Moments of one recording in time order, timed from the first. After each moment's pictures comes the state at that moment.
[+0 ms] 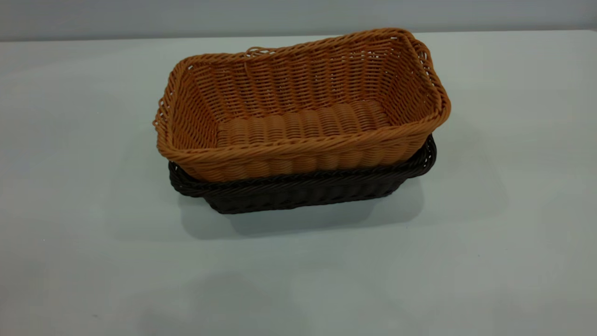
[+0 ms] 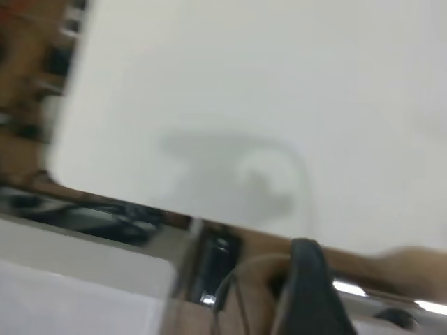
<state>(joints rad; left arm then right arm) 0.24 0.91 -0.99 0.00 1.16 0.03 0.19 0.62 -0.83 0.14 1.27 -0.07</state>
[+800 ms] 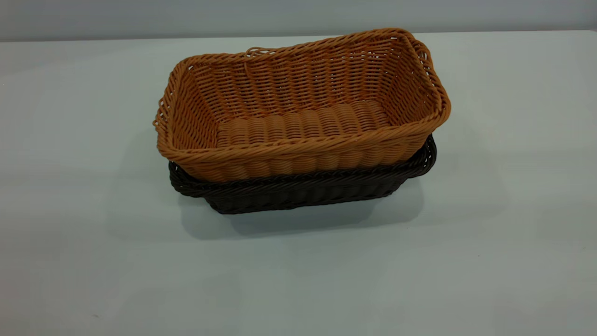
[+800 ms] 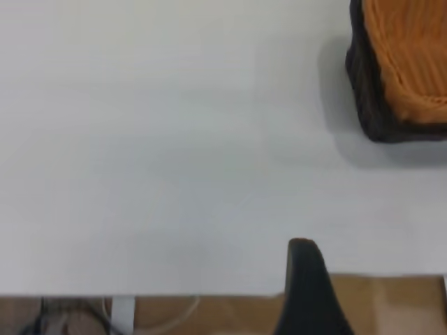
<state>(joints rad) 0.16 0.08 -0.56 -0.20 1.16 0.10 0.19 0.39 -0.46 0.13 1.12 -0.03</state>
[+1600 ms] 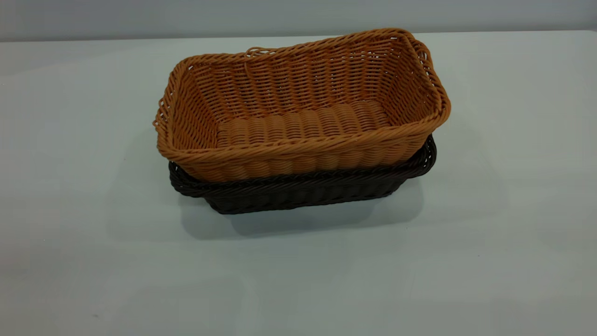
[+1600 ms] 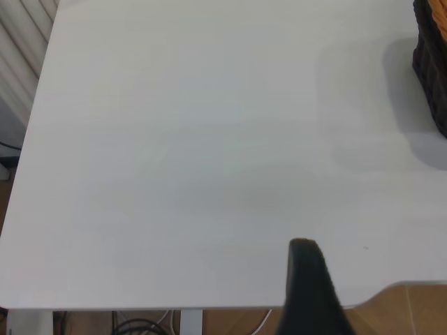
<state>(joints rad) 0.08 -0.02 -0.49 -0.02 1.12 0.09 -0.03 0.00 -0.46 0.15 1.13 -0.03</state>
